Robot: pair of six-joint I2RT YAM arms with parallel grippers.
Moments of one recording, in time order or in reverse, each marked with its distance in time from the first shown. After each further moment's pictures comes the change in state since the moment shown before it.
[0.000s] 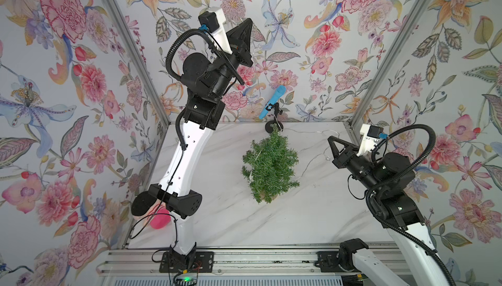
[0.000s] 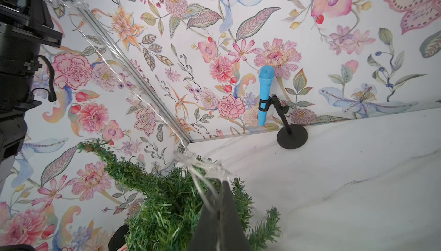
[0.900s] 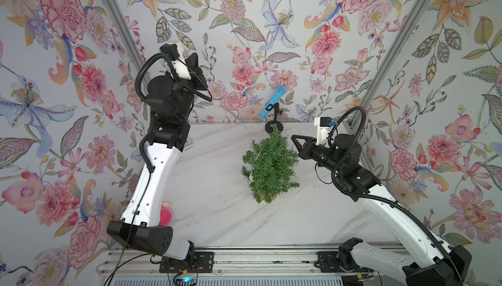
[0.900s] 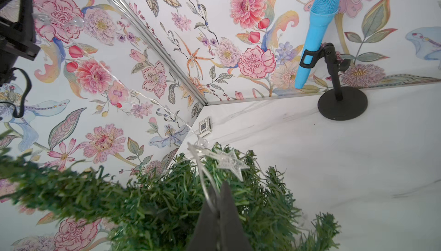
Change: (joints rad) left arm 0.265 -0.519 -0.803 -0.013 -0.188 0.219; right arm 0.251 0.339 0.057 0.126 0.028 0.008
